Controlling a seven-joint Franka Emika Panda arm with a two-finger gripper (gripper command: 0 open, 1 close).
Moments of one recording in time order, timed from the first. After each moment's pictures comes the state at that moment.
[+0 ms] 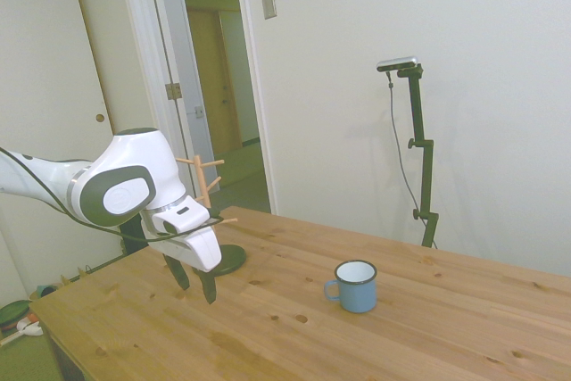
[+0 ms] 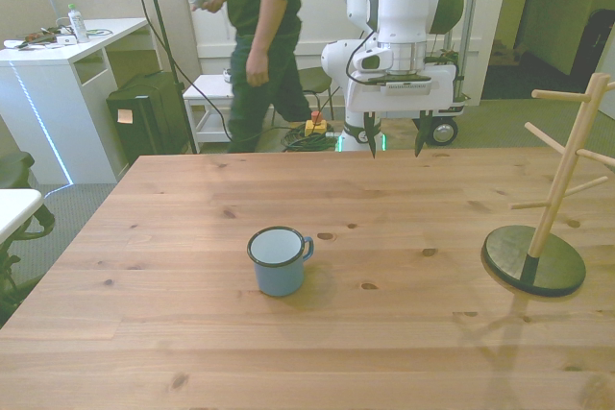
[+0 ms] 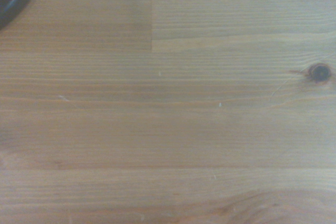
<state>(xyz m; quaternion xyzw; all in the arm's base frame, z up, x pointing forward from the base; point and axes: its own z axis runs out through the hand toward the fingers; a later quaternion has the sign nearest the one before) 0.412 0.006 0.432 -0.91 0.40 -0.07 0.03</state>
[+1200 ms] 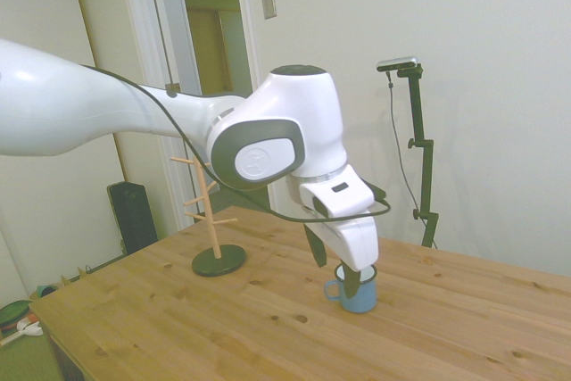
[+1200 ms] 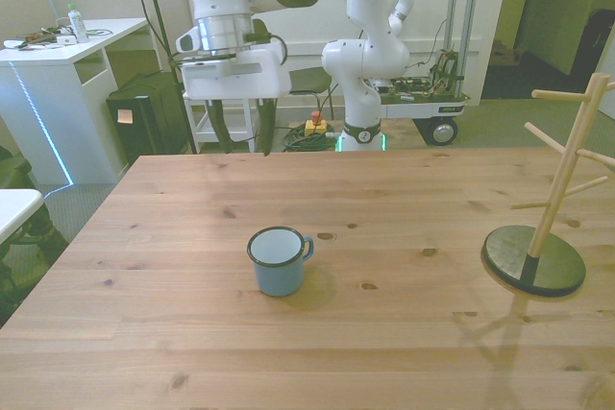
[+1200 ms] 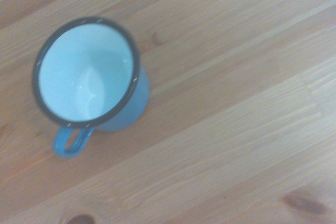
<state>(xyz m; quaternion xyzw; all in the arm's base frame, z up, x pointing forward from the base) 0.482 -0.305 0.503 -0.79 0.60 -0.08 0.09</state>
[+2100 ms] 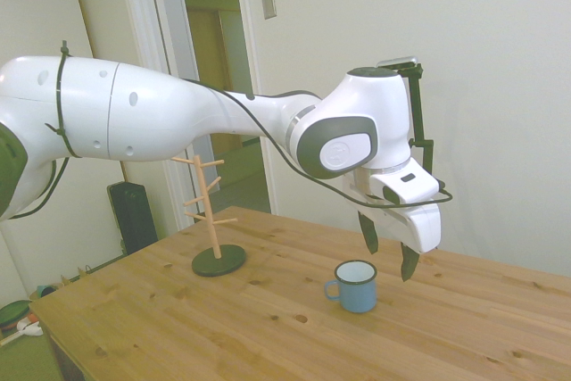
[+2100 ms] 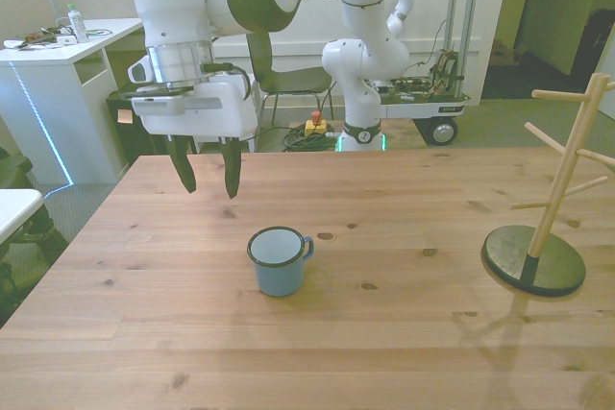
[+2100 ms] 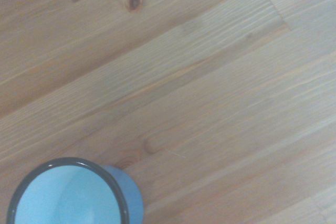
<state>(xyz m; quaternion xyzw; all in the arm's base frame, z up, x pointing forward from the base) 0.583 -0.331 0.490 -0.79 0.59 -0.08 0.09</state>
